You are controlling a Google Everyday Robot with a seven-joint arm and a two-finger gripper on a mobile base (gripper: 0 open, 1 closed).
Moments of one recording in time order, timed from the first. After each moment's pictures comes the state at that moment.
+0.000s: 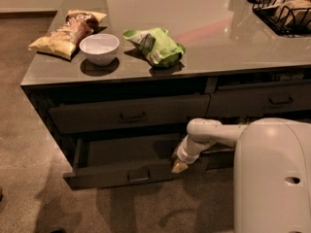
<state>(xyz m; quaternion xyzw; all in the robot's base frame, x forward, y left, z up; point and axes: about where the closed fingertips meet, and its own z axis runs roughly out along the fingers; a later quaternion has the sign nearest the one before) 0.593 -0.109 0.400 -0.67 0.72 0.13 0.13</state>
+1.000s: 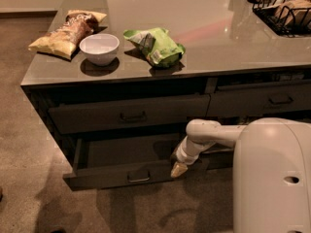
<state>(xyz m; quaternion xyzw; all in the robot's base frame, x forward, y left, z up) 0.590 -0.107 0.400 -0.67 0.72 0.13 0.12</state>
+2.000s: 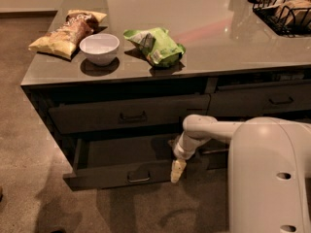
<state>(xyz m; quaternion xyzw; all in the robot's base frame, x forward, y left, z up) 0.608 -0.096 0.404 -0.68 0.70 0.13 0.14</state>
